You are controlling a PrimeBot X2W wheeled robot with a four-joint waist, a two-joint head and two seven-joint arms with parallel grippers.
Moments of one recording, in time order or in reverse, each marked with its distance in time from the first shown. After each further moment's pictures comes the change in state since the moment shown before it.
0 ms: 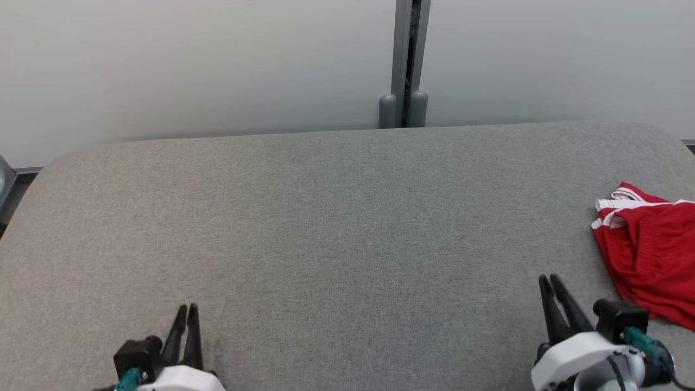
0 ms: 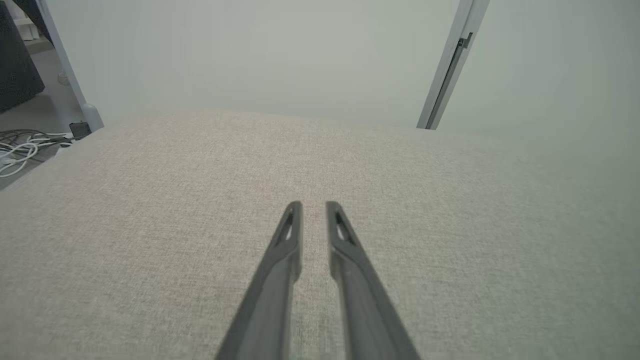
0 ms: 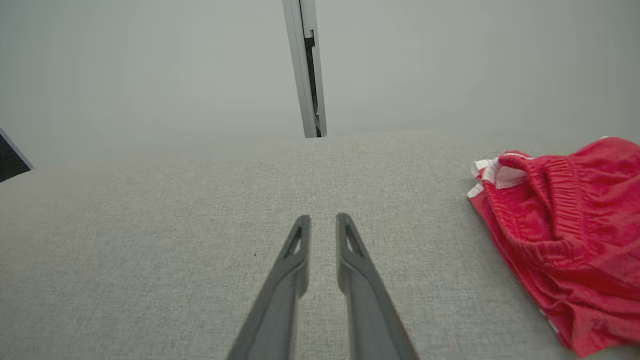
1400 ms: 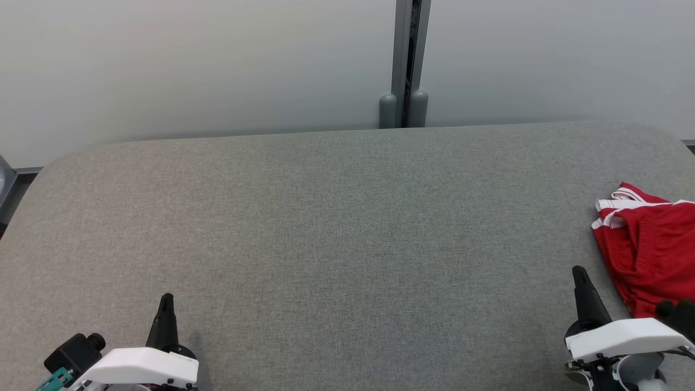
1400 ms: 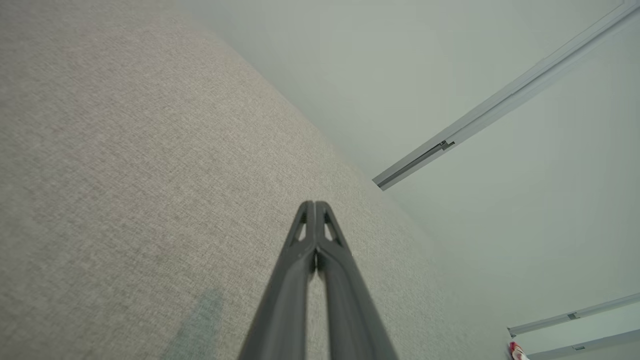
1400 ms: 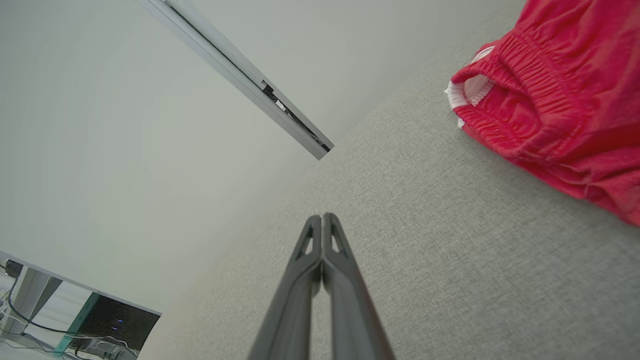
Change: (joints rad) left arm 0.003 -0.003 0.070 -0.078 -0.635 -0.072 0.176; right arm 0.046 0.004 -0.061 -0.123 0.672 0.000 0.175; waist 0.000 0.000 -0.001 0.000
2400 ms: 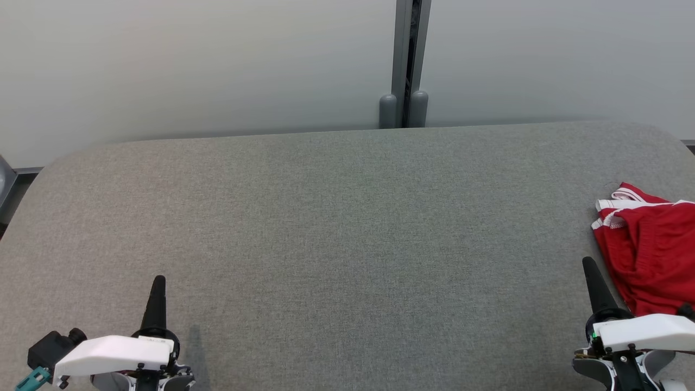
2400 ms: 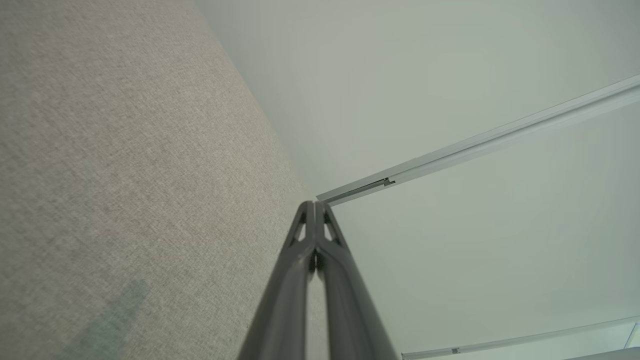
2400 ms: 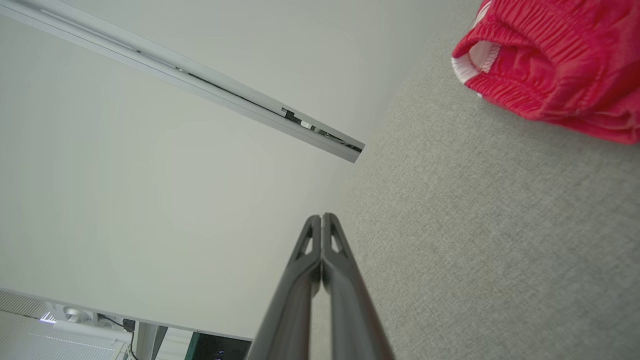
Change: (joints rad) left arm -0.021 0.003 0.039 -0.053 -0.321 -0.037 0.085; right arm 0.012 -0.004 -0.033 -0.078 0.342 0.000 0.089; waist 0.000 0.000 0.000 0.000
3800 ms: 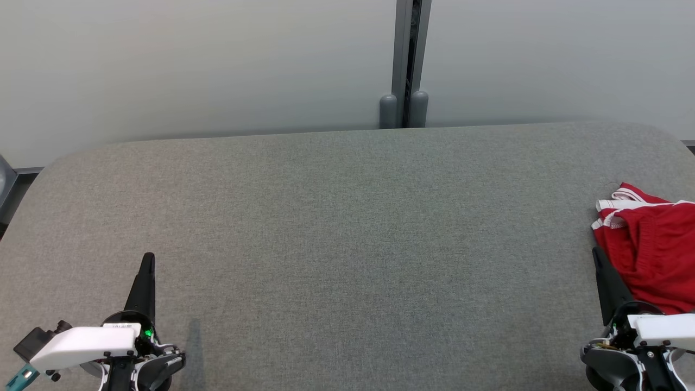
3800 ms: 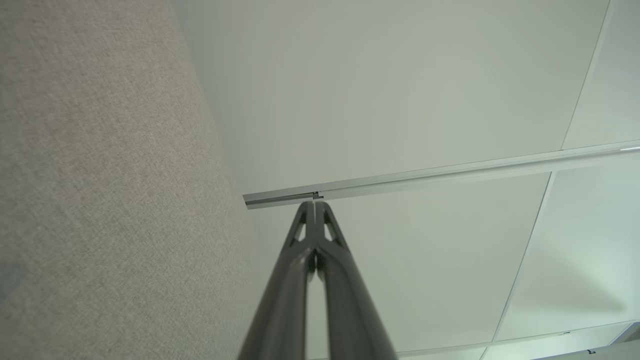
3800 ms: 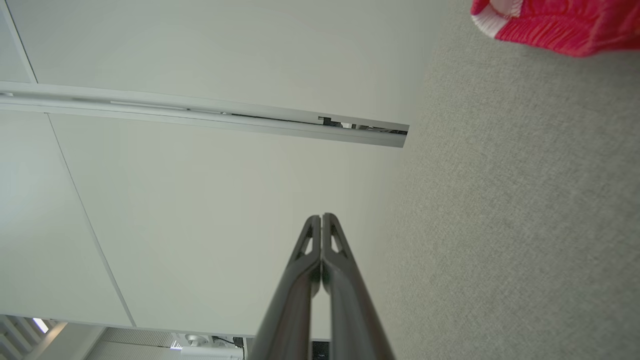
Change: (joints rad) left arm -0.023 0.003 0.039 -0.053 -0.323 -0.040 0.088; right arm 0.014 -0.004 -0.033 -0.075 0.342 0.000 0.089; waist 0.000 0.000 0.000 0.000
